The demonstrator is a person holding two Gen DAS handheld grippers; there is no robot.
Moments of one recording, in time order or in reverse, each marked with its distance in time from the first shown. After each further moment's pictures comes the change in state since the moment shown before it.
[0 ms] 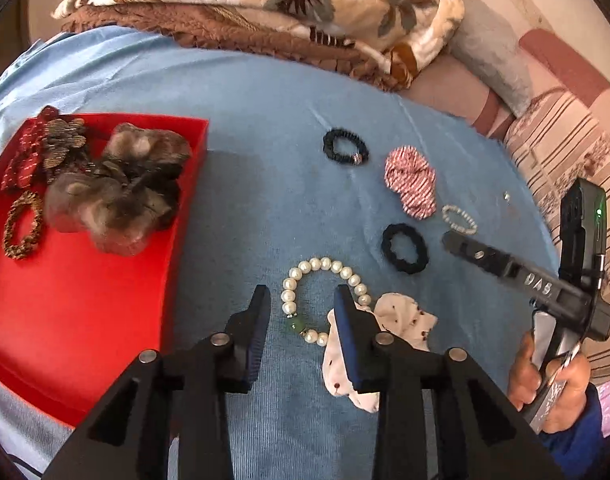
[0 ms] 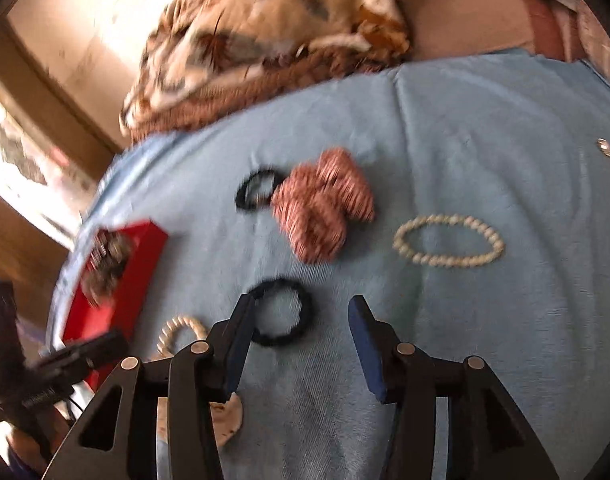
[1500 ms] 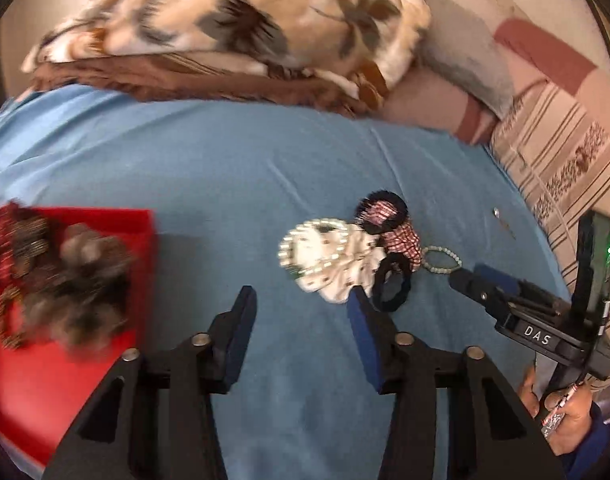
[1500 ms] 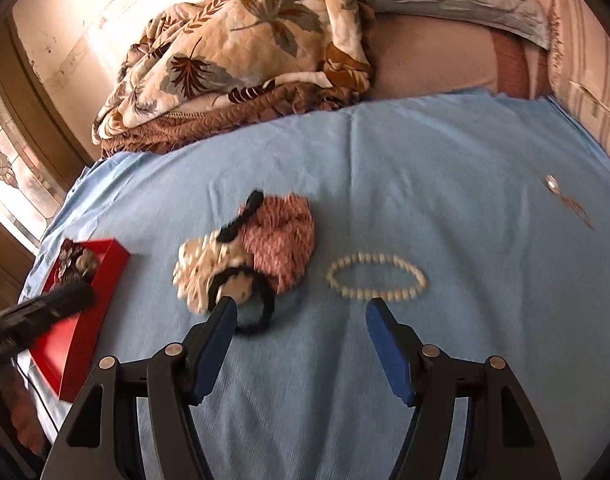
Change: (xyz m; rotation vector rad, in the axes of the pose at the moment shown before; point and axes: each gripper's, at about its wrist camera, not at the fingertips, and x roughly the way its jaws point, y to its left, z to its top) left arm 0.014 -0.047 0.047 0.108 -0.069 -0.004; right arm -0.029 -0.017 0.014 -0.024 -0.116 -0.150
